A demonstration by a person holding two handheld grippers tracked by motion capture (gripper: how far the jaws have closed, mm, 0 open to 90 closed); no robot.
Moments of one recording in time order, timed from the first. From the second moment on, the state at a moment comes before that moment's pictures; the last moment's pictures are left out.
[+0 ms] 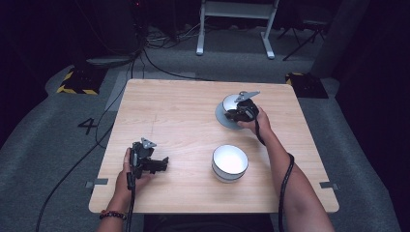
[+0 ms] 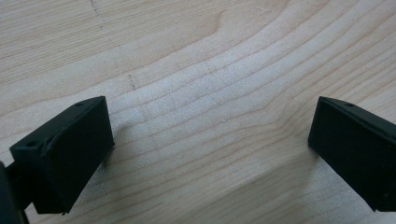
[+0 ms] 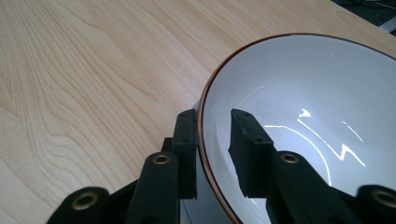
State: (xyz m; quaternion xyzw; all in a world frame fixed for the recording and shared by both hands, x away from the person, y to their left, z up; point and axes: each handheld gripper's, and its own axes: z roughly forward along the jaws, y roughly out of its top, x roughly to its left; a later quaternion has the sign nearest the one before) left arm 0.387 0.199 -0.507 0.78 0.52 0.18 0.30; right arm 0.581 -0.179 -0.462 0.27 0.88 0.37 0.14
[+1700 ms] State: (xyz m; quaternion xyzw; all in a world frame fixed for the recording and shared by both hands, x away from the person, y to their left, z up) left arm 0.387 0.199 -0.506 0.78 0.52 0.18 0.30; right arm 0.562 -0.201 -0.446 0.26 0.89 0.33 0.18
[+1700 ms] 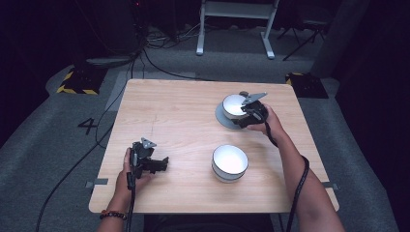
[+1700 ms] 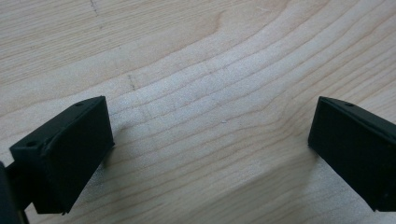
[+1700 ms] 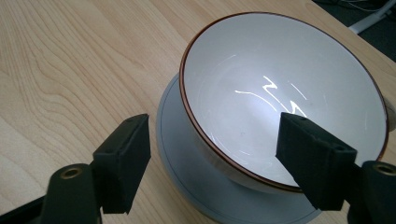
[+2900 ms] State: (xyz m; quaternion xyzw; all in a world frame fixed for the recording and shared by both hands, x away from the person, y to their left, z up) left arm 0.387 0.199 -0.507 0.78 0.52 0.18 0.30; right arm 0.516 -0.211 -0.418 0.23 0.89 0.32 0.21
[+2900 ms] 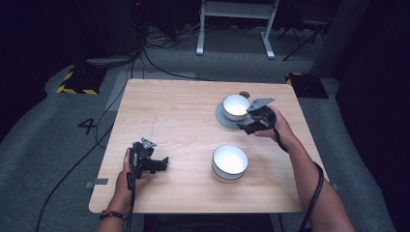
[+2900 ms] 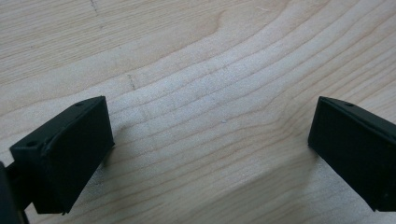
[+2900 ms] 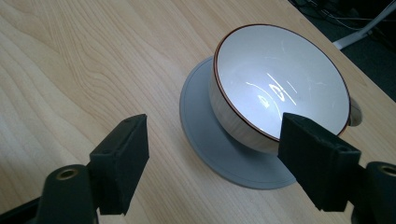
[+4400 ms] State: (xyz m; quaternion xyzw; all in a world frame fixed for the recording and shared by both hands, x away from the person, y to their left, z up) left arm 0.387 0.199 -0.507 0.78 0.52 0.18 0.30; right arm 0.460 -0.256 -0.419 0.21 0.90 0.32 0.23
